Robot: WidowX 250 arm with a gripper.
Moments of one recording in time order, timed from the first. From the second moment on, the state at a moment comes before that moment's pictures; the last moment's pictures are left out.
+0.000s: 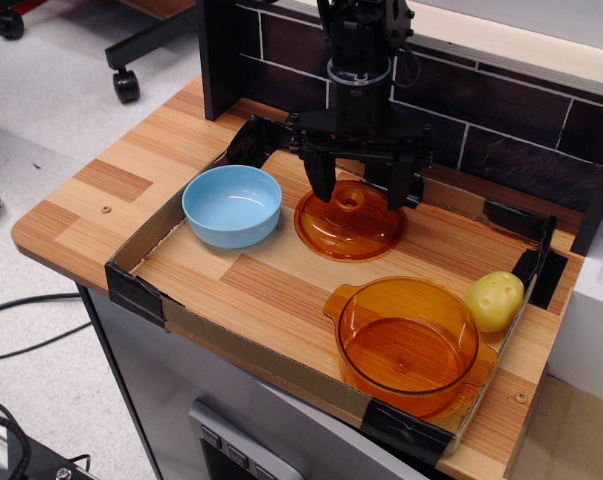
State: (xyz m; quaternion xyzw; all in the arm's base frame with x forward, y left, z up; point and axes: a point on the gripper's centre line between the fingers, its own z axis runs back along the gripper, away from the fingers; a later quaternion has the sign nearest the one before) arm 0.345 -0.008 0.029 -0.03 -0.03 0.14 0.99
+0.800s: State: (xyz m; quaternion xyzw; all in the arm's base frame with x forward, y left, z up) arm 0.345 -0.005 0.020 0.00 -0.04 0.14 0.99
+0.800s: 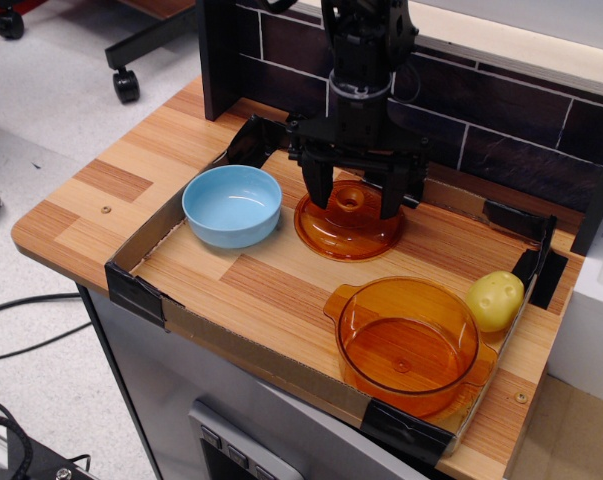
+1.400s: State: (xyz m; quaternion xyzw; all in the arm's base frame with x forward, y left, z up) arm 0.344 -0.009 0.018 0.02 -0.04 0.14 0.99
